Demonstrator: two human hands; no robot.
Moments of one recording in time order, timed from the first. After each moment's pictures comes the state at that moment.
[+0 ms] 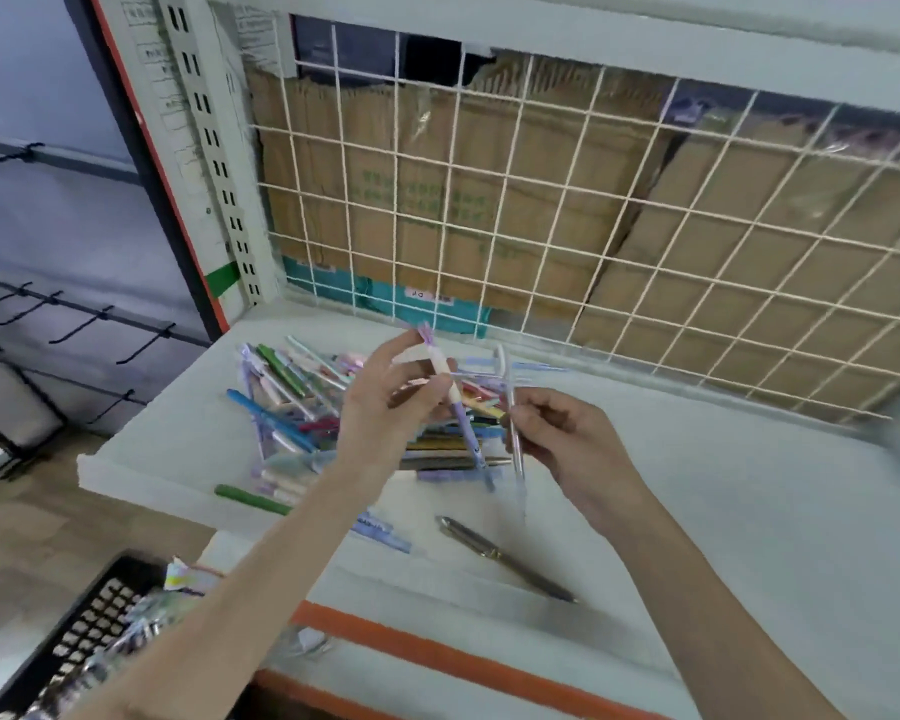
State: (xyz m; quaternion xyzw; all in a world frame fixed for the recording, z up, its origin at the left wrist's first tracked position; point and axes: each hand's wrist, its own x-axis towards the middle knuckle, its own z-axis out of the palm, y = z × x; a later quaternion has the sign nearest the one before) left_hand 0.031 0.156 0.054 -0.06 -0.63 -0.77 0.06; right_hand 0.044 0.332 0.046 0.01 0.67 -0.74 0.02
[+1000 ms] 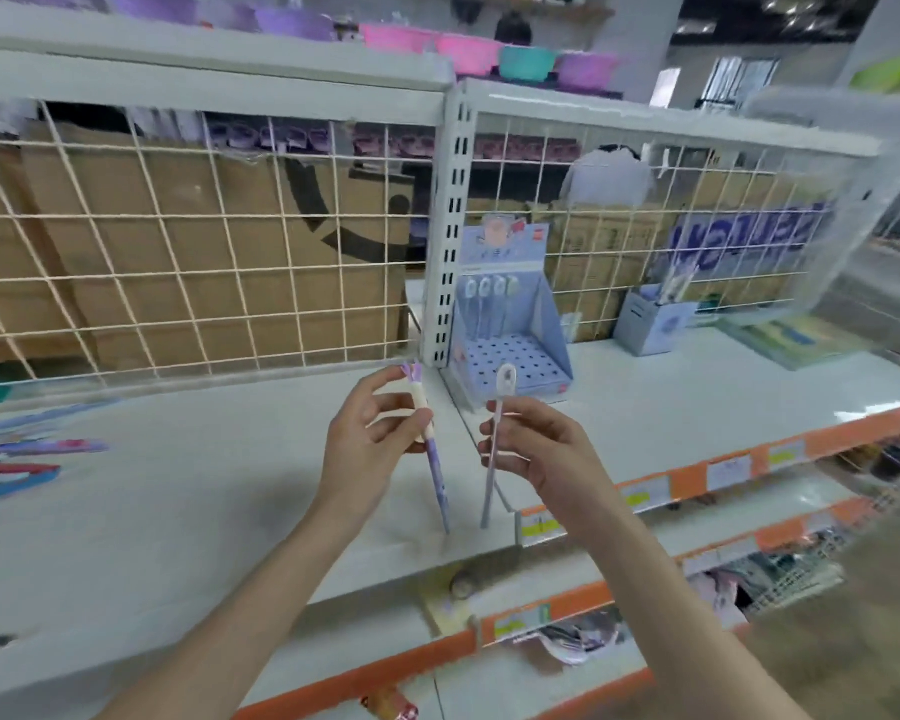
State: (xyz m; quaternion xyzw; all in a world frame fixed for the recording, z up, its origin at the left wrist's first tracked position) left_hand 0.189 0.563 0.066 -0.23 -0.60 -0.76 -0.10; right_hand 0.280 0.715 0.066 0.15 0.59 -0.77 -0.19
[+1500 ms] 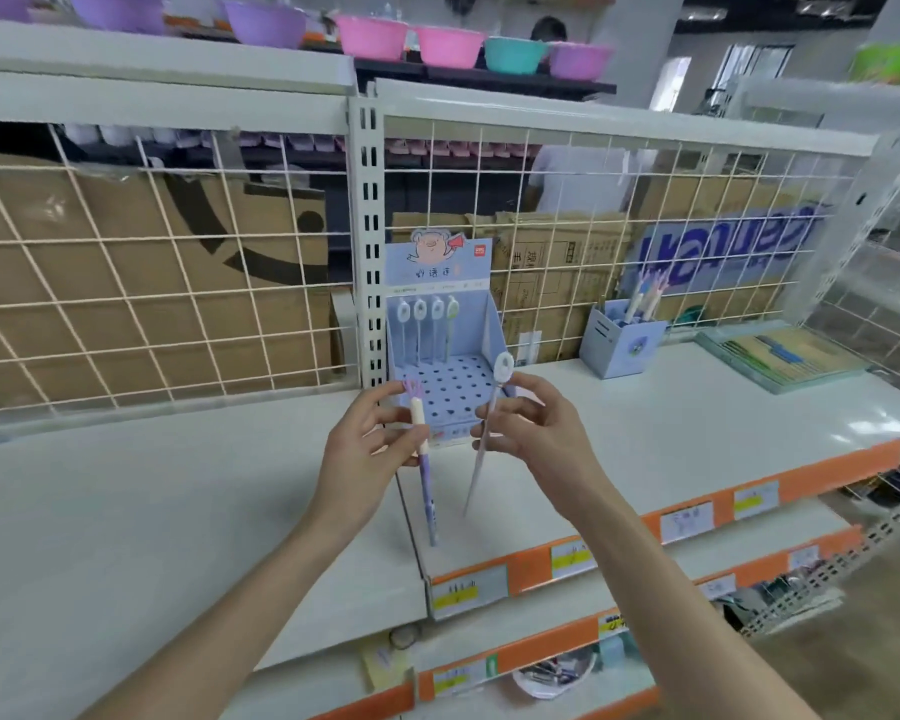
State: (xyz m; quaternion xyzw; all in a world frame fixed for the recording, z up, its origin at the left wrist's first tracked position) left_hand 0.179 0.675 0.064 -0.23 -0.63 -0.74 -0.12; right_hand 0.260 0.831 0.084 0.16 0.62 -0.74 -0.22
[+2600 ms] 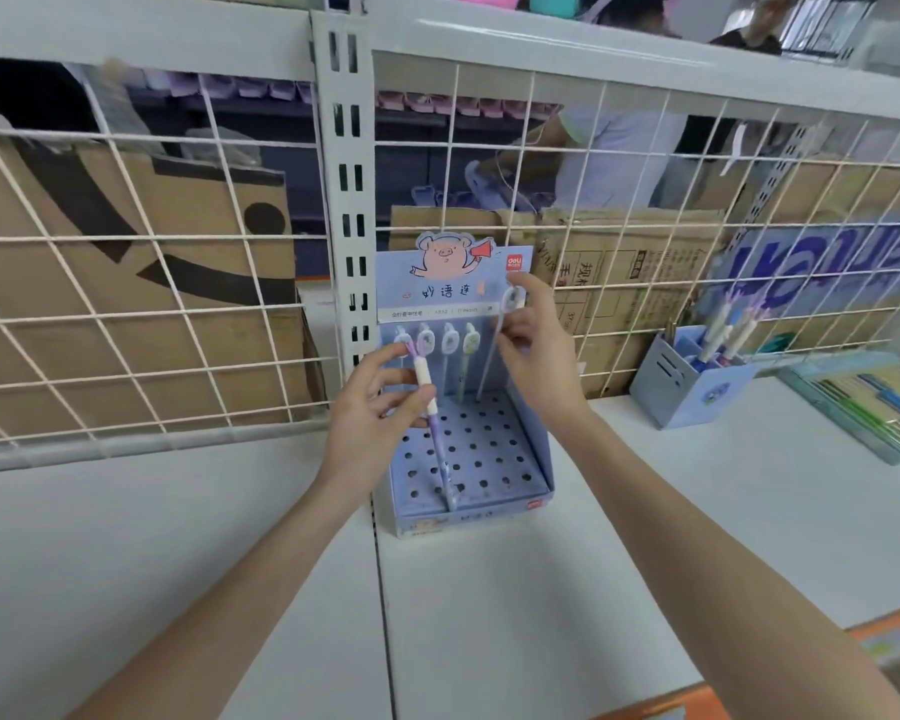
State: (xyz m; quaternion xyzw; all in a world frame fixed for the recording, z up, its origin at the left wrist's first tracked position) left_hand 0.050 0.767 0.047 -0.21 -0.63 -0.75 -0.09; right_hand 0.076 0.948 0.068 0.09 0.85 -0.41 -0.31
